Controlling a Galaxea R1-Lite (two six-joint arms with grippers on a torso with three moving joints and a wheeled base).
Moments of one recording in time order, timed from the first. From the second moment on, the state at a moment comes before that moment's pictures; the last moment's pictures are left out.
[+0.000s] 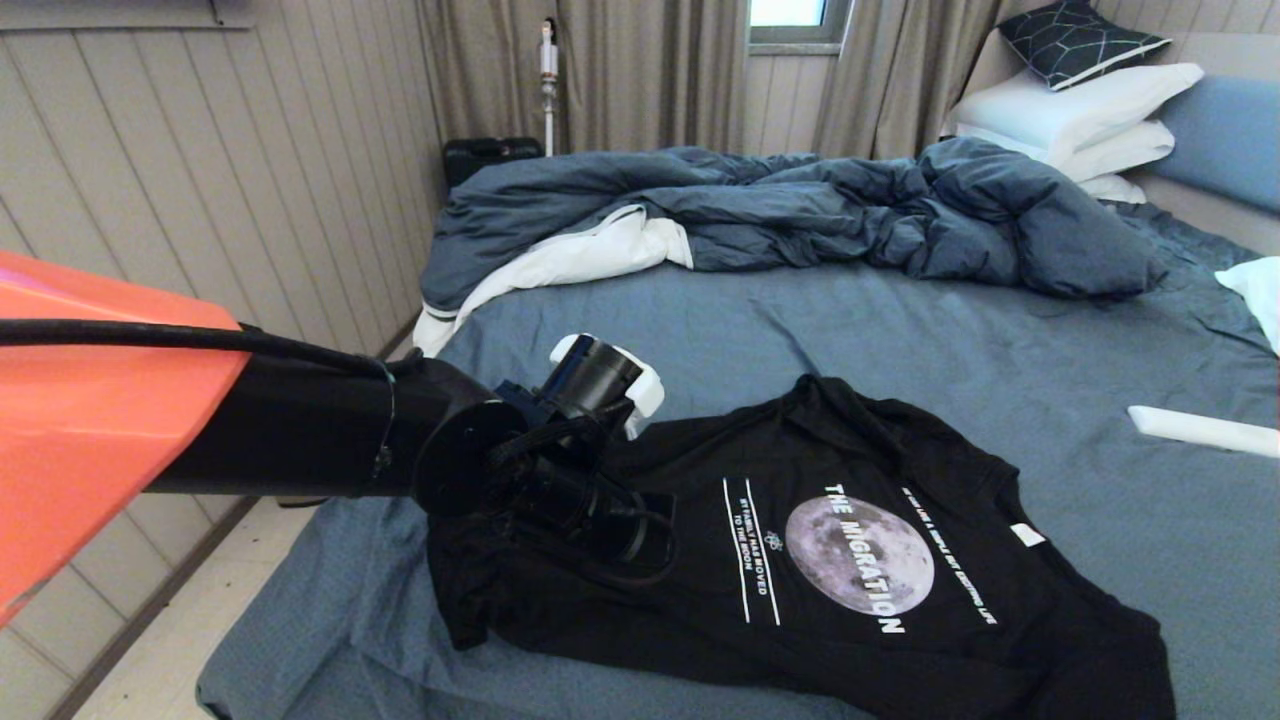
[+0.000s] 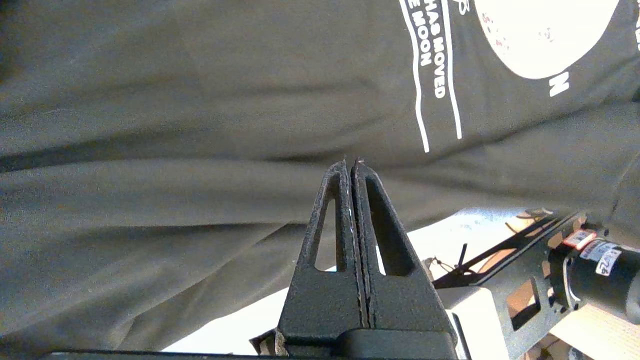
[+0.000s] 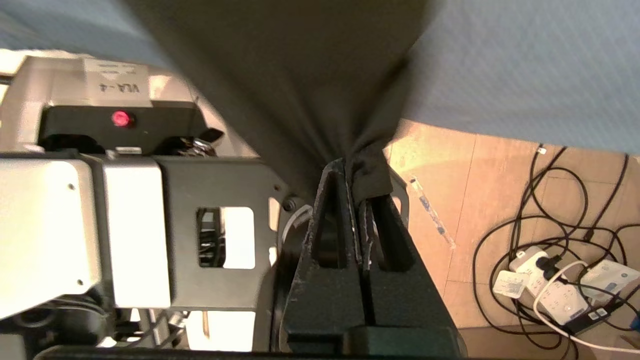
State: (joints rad) left arm -0.80 2.02 -1.37 0.27 -0.16 -0.47; right arm -0.03 0.72 -0.66 0.94 0.02 0.00
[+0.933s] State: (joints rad) left arm -0.80 2.02 -1.37 0.27 -0.16 -0.47; right arm 0.01 0.57 -0.69 1.07 -0.02 -0.01
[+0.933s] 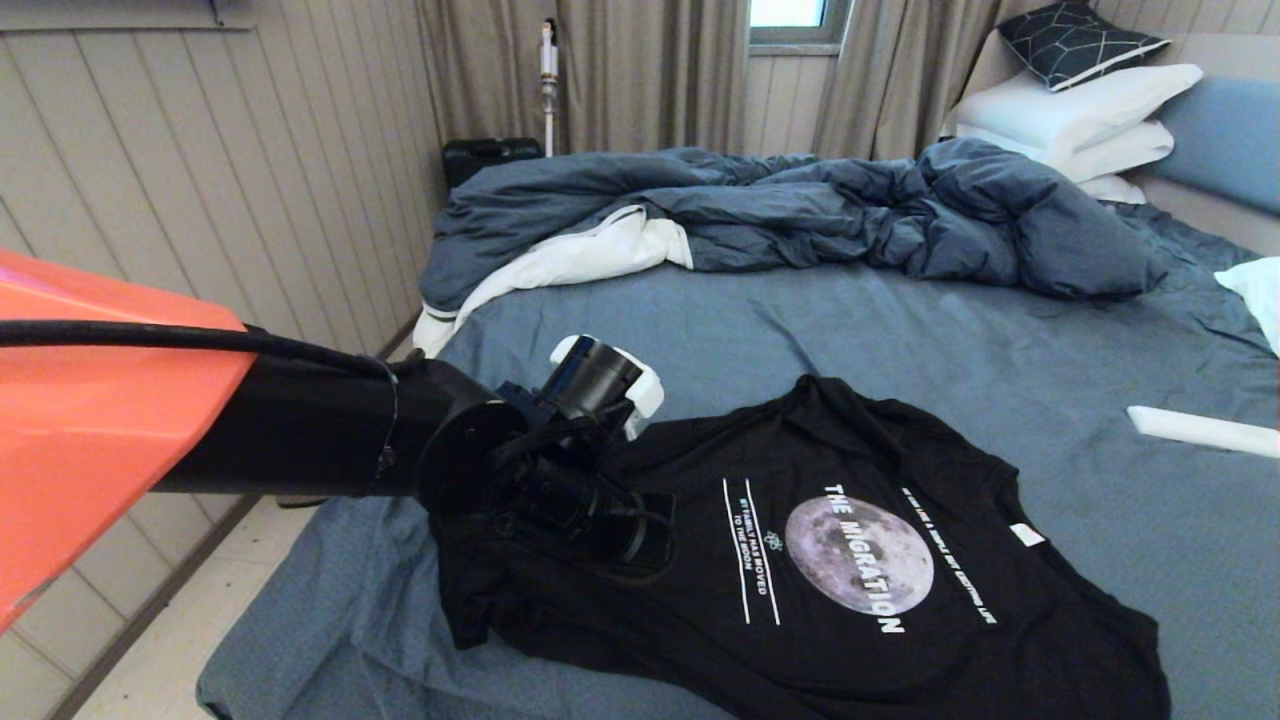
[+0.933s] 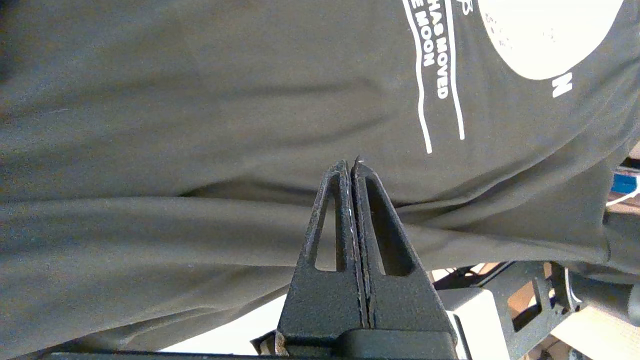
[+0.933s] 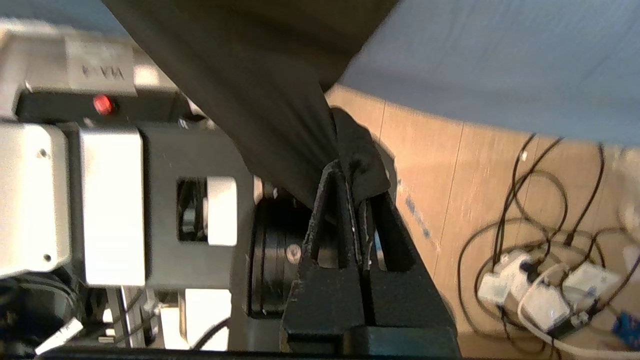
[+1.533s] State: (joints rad) left arm -0.80 2.02 -1.37 0.27 -0.16 -0.47; right arm 0.01 0.90 -0.85 0.83 0.04 0.01
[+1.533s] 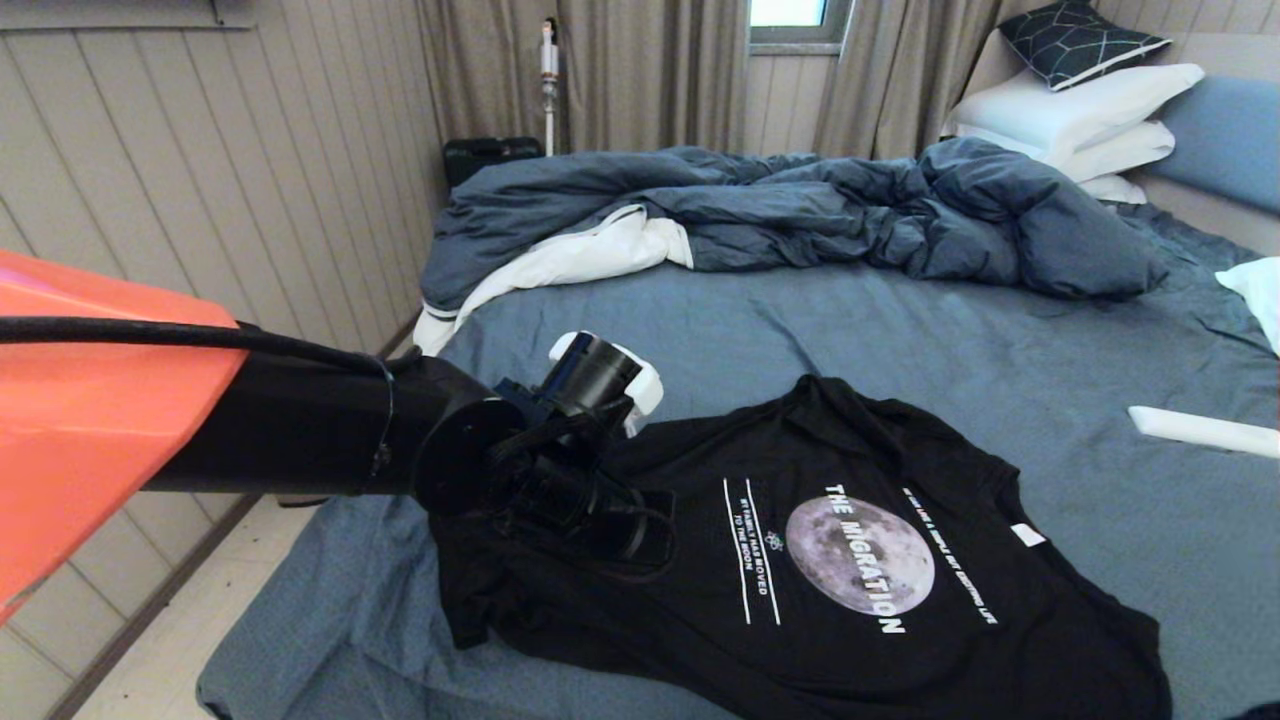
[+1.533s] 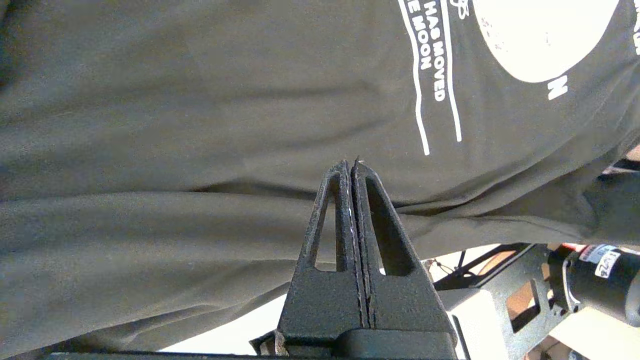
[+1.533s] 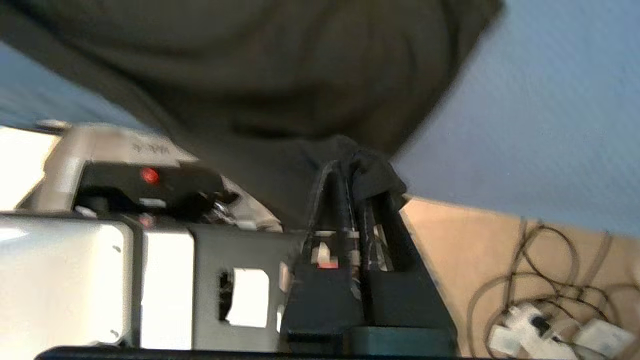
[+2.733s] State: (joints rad) left arm -0.76 2.01 -1.39 0.27 -0.14 -0.47; right arm 0.05 1.41 -1.03 0.40 0.10 0.07
